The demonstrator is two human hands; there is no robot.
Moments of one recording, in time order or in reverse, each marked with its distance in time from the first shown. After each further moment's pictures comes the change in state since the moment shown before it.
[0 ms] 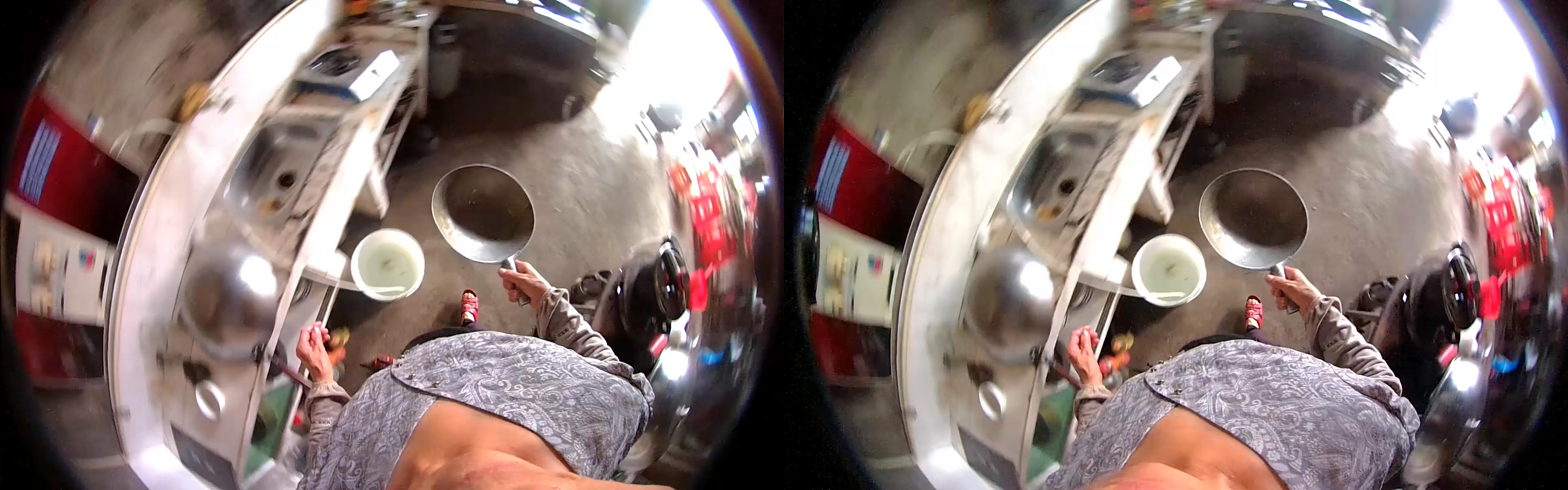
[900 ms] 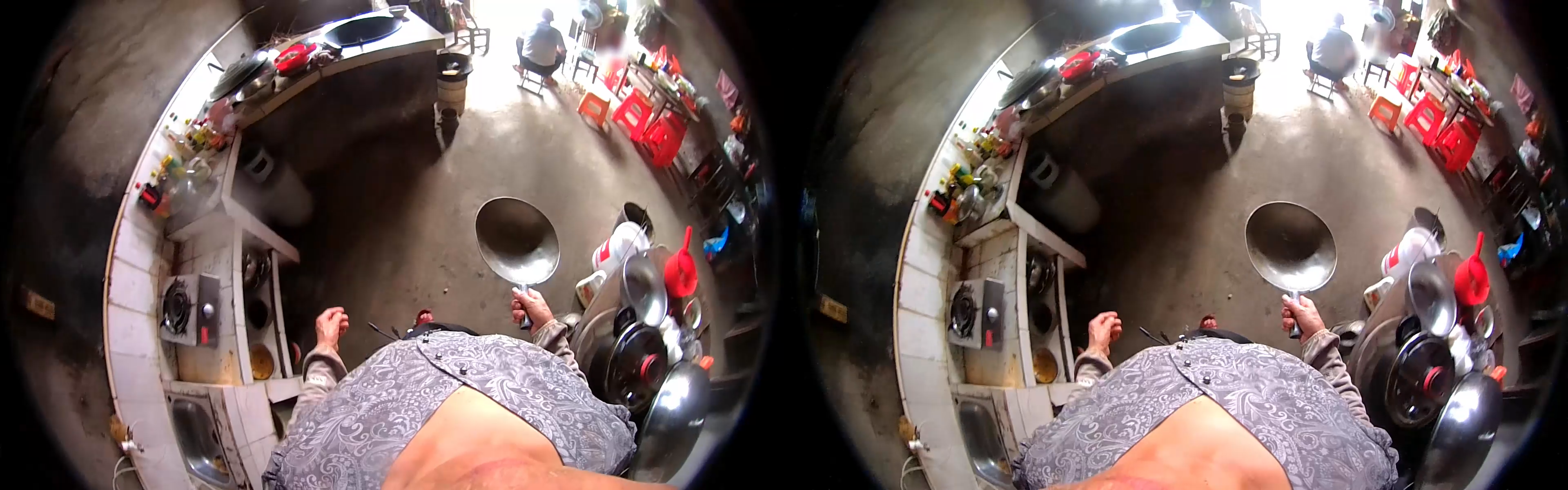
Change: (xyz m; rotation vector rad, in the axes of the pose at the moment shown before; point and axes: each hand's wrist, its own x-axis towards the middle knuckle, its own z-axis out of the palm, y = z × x) left_hand 0.258 0.167 0.803 -0.015 -0.937 -0.237; right_hand 0.117 -0.191 -0.517 0.699 0.561 -0.229
